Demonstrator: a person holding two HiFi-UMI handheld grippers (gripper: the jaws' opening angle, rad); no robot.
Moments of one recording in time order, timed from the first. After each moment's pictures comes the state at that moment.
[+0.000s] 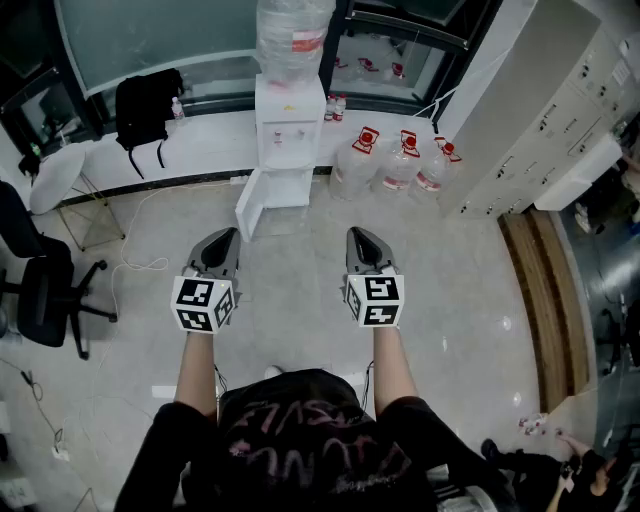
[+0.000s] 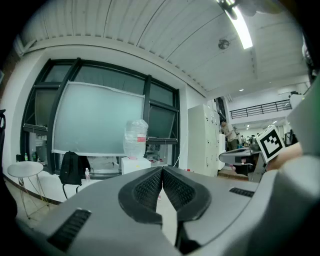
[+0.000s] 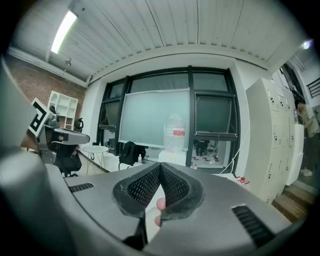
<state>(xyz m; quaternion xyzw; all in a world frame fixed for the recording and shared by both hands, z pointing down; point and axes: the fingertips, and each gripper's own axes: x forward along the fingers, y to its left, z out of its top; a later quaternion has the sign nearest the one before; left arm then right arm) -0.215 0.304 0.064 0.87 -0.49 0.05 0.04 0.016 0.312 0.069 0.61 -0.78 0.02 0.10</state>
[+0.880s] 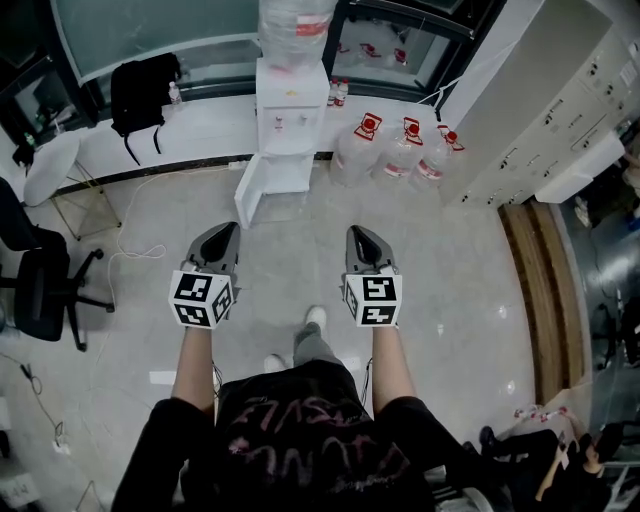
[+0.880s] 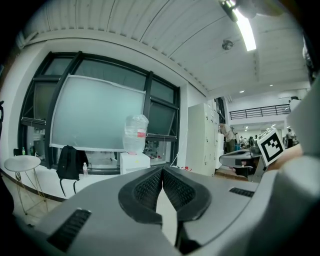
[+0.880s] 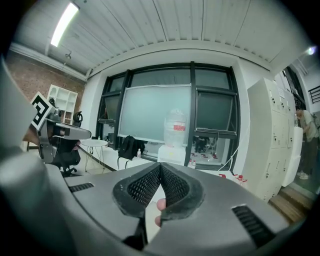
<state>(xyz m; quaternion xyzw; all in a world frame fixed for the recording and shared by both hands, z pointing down) -0.226 0.292 0.085 0.87 -0.48 0.06 0.06 0.002 0.307 0.092 0.62 -0.78 0.02 0.13</state>
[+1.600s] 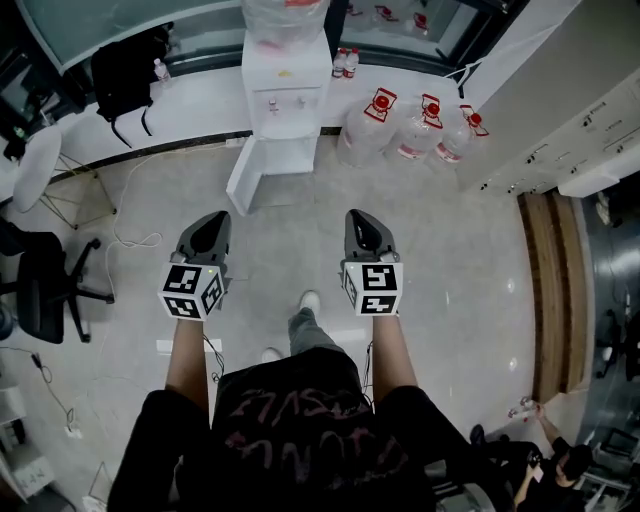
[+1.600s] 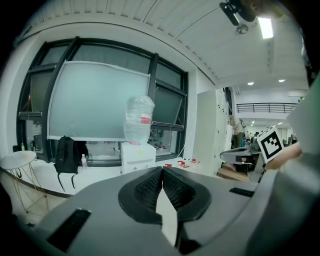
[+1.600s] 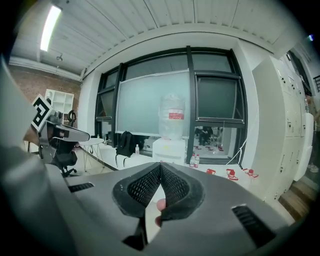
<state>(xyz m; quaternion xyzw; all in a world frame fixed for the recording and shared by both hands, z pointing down) -0.179 0.129 0.139 0.86 -0.49 0.11 0.10 0.058 0.134 0.147 0.59 -0.79 0.07 0.14</state>
